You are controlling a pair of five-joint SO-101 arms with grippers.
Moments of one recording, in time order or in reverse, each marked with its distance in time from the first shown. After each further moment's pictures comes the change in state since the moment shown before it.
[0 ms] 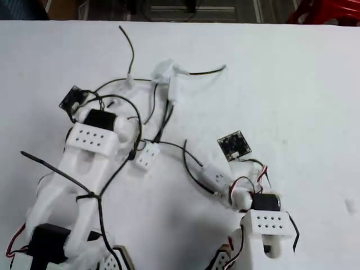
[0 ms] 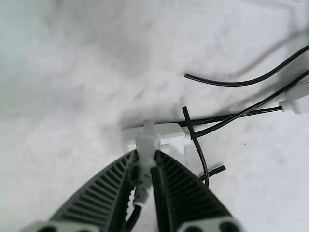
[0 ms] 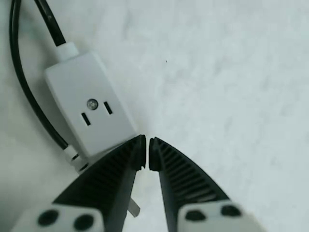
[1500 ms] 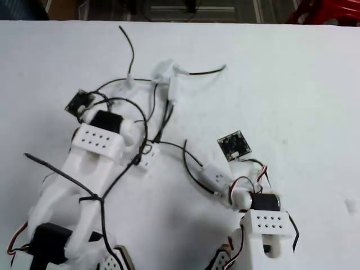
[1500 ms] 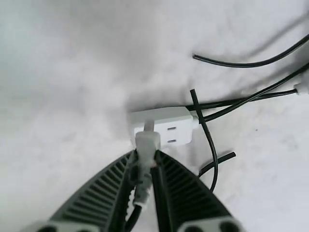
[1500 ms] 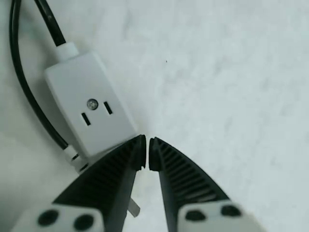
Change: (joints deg) left arm 3.3 0.0 0.3 2.3 2.5; right arm 0.0 0.0 0.0 0.0 0.0
